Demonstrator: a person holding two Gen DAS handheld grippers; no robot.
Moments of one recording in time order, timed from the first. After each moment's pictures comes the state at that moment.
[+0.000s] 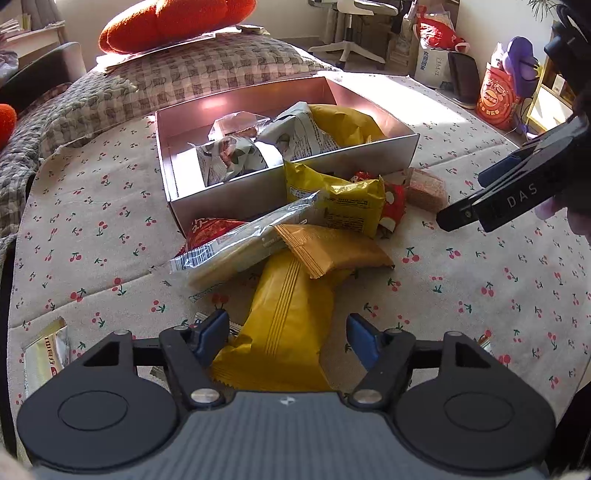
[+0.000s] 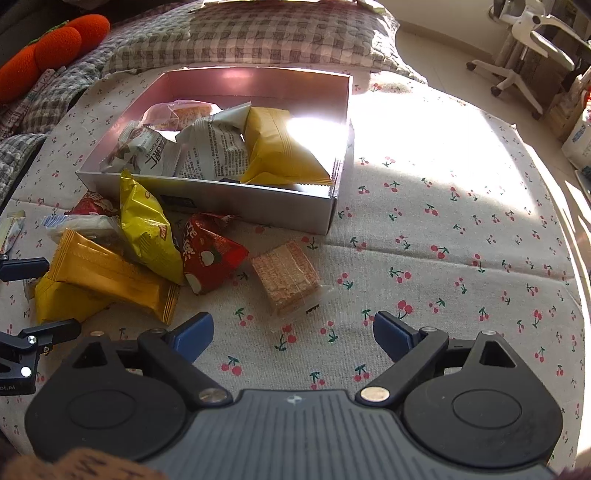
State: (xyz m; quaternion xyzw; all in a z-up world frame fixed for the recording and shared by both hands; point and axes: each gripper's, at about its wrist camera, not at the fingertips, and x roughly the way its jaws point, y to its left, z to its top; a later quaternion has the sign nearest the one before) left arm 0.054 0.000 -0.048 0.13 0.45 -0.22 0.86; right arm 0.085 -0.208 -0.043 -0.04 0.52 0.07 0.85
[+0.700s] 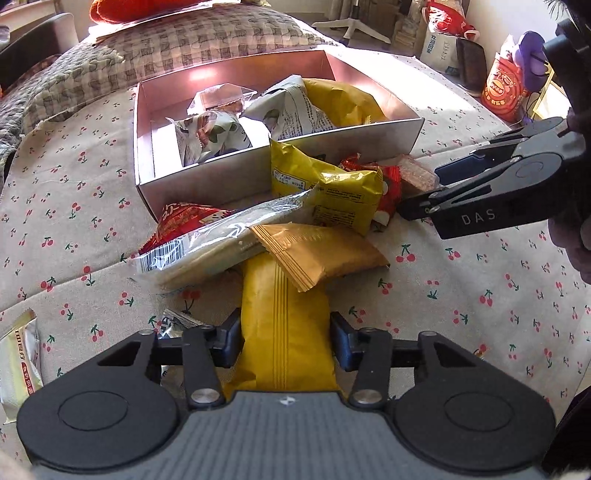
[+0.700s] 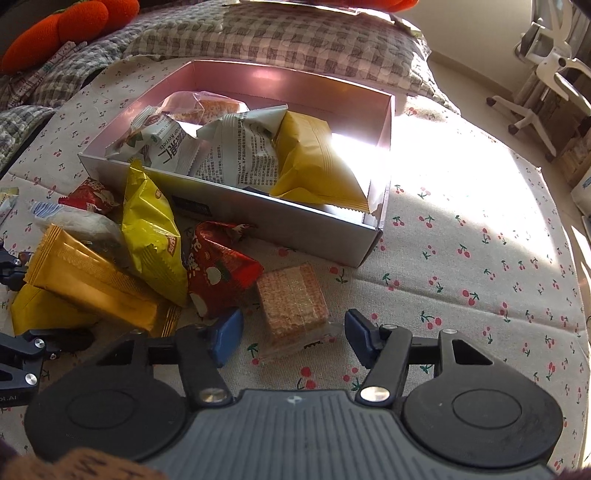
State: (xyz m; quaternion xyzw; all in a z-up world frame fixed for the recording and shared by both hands) left arm 0.067 -0.014 -0.055 0.11 0.49 -0.21 0.84; right arm 0.095 -0.185 -0.056 -0.09 0.49 0.09 0.86
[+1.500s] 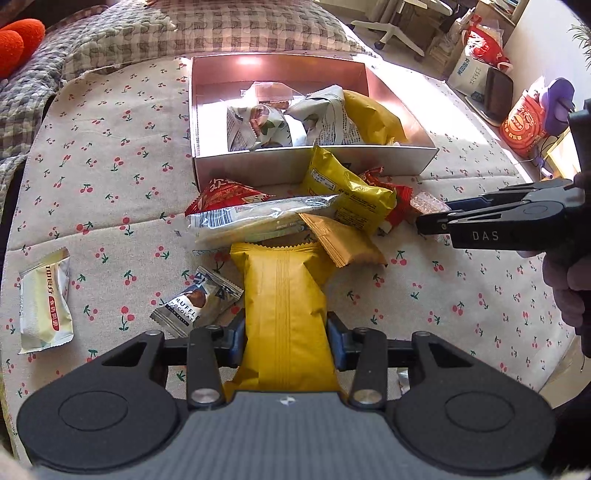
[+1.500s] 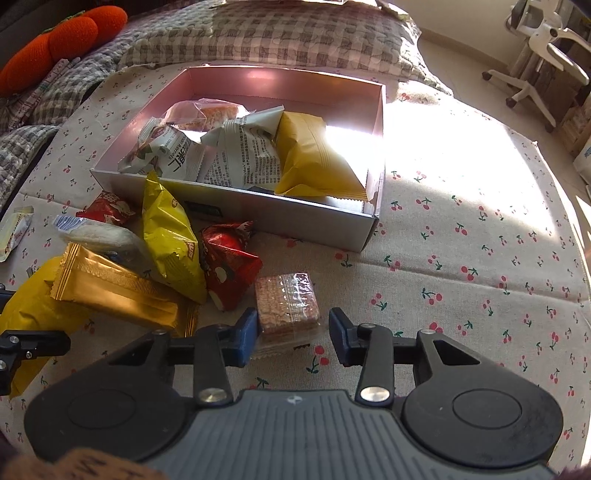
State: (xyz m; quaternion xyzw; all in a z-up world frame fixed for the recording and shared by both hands) left arm 0.061 0.014 -0.022 0.03 0.54 -0.18 0.82; right arm 0.091 -0.190 -0.040 -0.04 0.52 0.09 0.85
